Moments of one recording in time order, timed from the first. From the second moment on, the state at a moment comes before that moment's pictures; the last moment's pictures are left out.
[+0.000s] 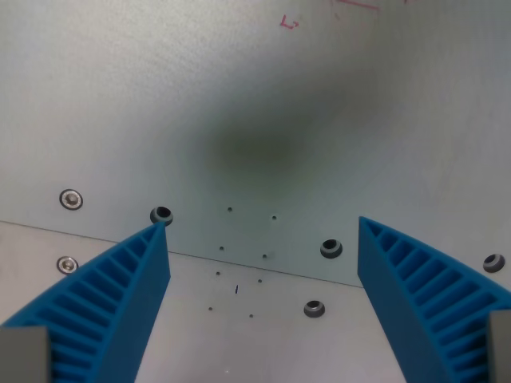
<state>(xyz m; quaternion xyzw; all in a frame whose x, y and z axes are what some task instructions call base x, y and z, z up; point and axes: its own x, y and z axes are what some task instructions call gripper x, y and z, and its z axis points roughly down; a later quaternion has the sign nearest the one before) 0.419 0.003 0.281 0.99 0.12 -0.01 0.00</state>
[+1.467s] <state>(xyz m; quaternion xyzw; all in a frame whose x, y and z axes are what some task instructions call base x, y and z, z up) 0.431 0.004 0.285 0.99 0.12 0.02 0.00</state>
